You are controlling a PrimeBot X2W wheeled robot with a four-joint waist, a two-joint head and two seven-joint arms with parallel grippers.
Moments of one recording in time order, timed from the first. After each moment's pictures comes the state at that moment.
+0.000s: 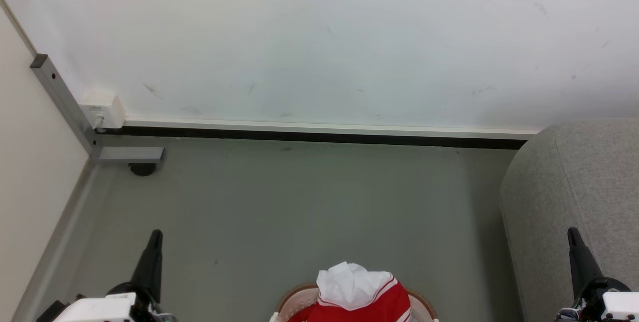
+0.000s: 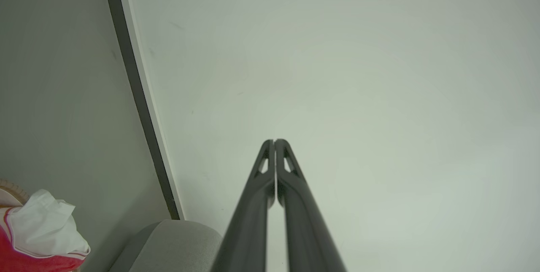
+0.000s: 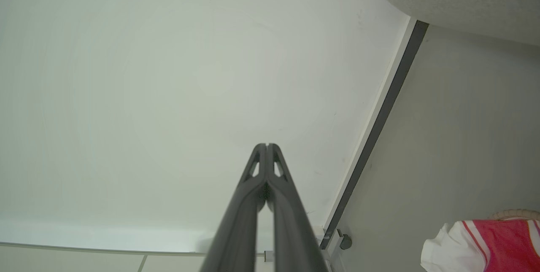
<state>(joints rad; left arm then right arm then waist) -0.11 0.05 0.11 0.25 -1.61 -0.13 0.11 -0.10 -0.05 -0.11 0.24 1.61 0.13 0.11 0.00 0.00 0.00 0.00</state>
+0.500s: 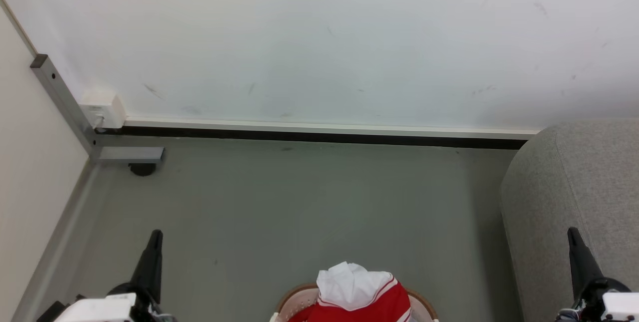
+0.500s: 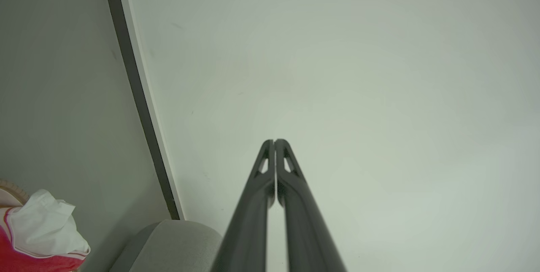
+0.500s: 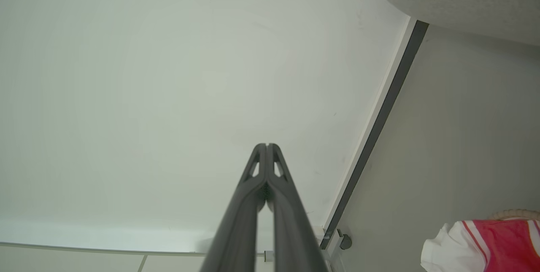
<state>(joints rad) -0.11 0.05 0.11 0.25 -1.61 -0.13 0.11 -0.10 -0.05 -0.11 0.24 1.61 0.13 0.11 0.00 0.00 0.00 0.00</state>
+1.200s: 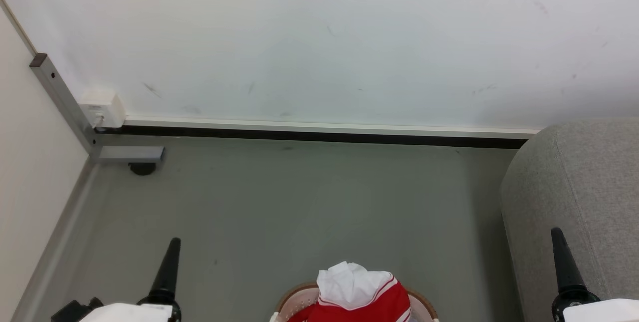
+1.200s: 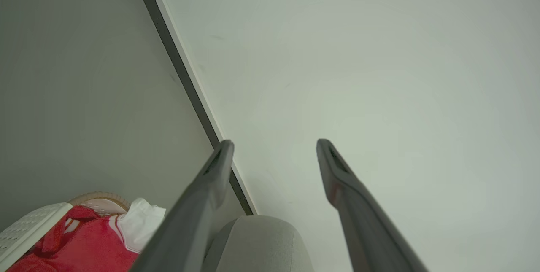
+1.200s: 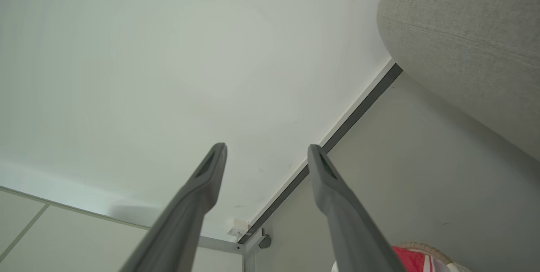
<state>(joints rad) -0.08 0.04 0.05 0.27 -1.32 -0.09 0.03 -0.06 -0.04 -0.06 0.21 1.22 0.13 0.03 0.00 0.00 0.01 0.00</state>
